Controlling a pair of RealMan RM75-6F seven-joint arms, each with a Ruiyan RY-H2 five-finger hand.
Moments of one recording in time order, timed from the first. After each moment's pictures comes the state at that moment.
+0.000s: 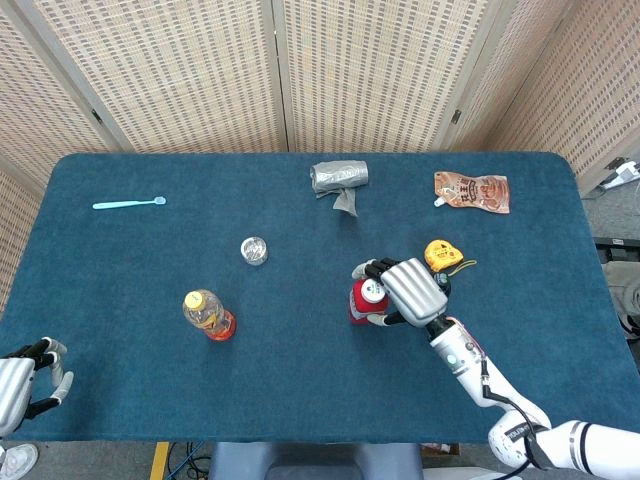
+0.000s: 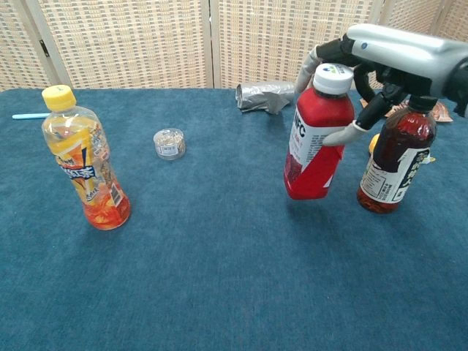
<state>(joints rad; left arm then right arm) -0.03 -0.96 0.02 -1.83 1.53 1.49 0.10 0.61 -1.37 0.23 -1.71 -1.40 1.04 -0.19</state>
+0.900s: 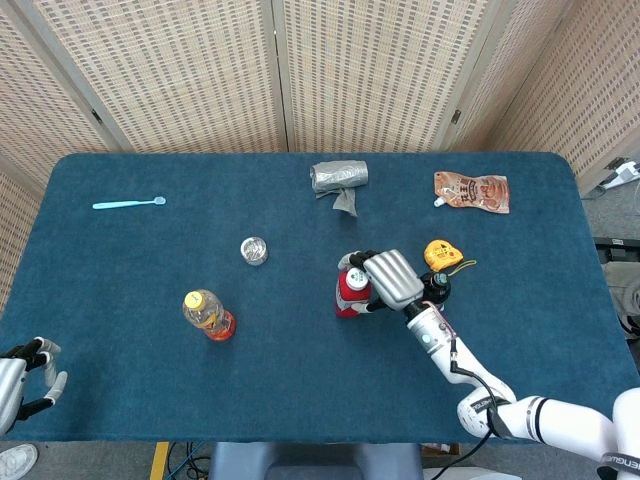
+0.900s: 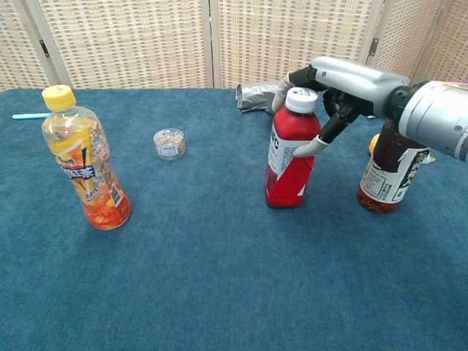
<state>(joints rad) -0.02 -0.93 0.02 -1.84 1.53 1.50 0.08 0.71 -1.52 0.23 -1.49 -1.33 0.98 -0.08</state>
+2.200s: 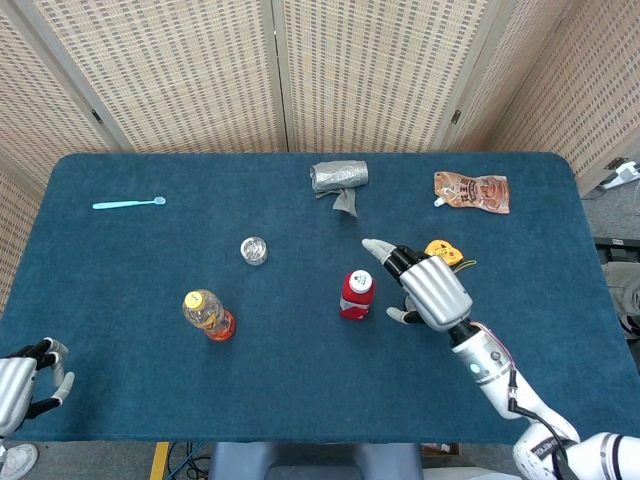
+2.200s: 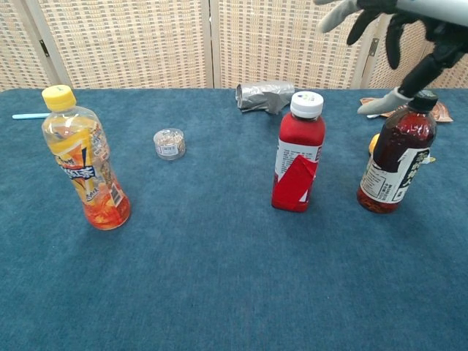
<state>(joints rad) -0.04 -0.95 0.02 -1.84 1.52 1.47 0.12 0.57 -1.20 0.15 -1.88 -1.45 1.21 -0.29</state>
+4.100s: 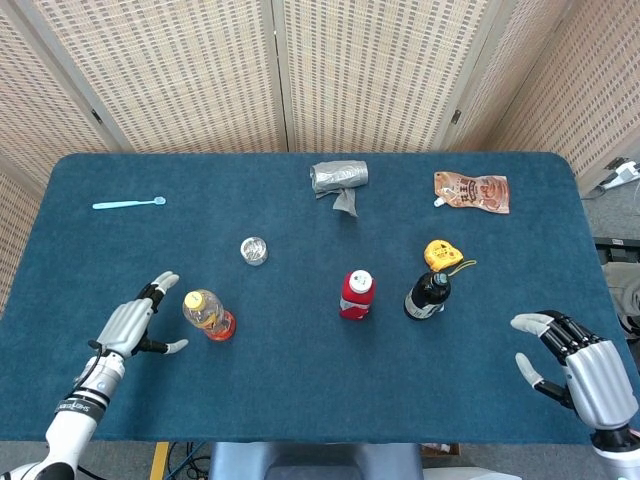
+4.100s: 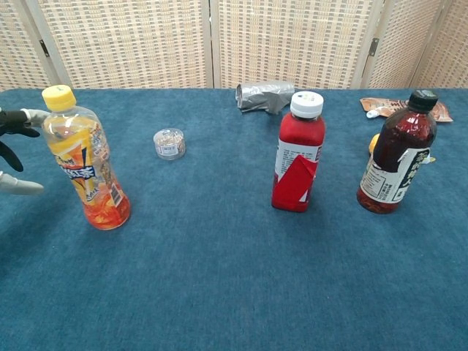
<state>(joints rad) -0.44 -1.18 -0.19 -1.90 0.98 1.01 0.16 0.06 -1.09 -0.03 -1.65 -1.80 1.76 0.11</state>
